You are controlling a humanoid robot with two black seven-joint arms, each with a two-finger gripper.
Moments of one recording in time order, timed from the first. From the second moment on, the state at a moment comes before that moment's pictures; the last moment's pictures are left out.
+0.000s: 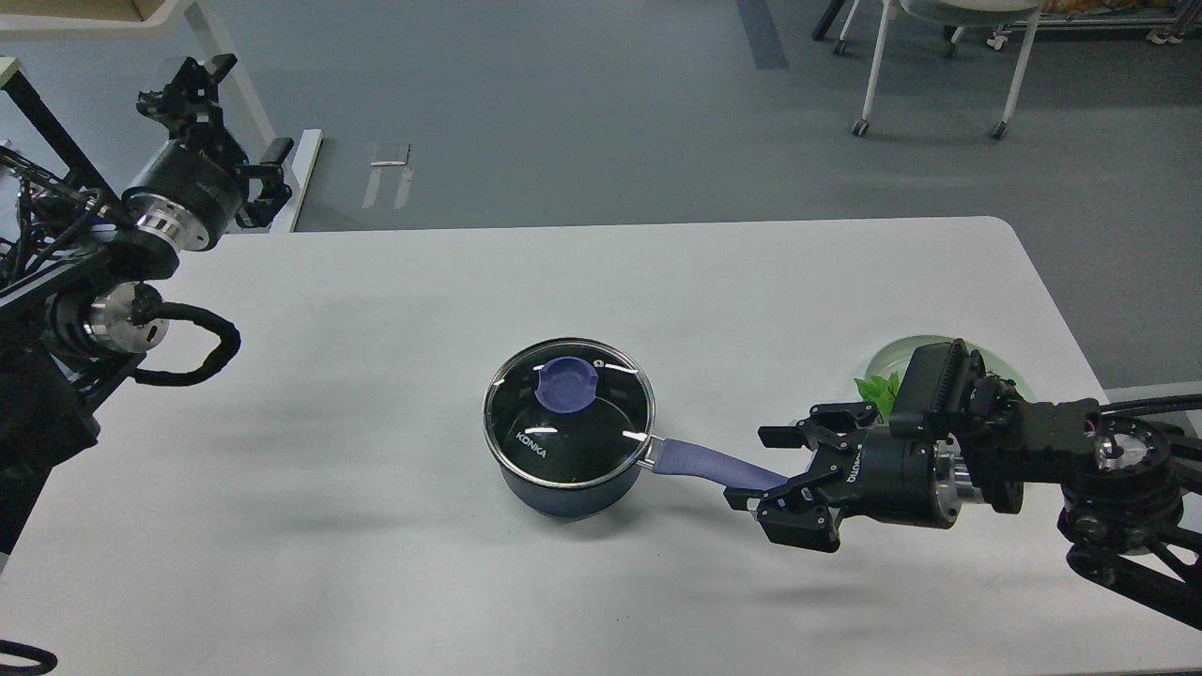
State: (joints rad) left arm -0.88 0.56 -0.42 -0.75 -0.04 -0.19 -0.41; right arm 0.66 -0.85 0.33 1.71 -2.02 0.22 0.29
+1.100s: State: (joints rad) left arm -0.88 0.56 -0.42 -0.86 0.02 -0.15 -0.41; right arm 0.67 -0.85 0.31 1.69 -2.04 0.22 0.29
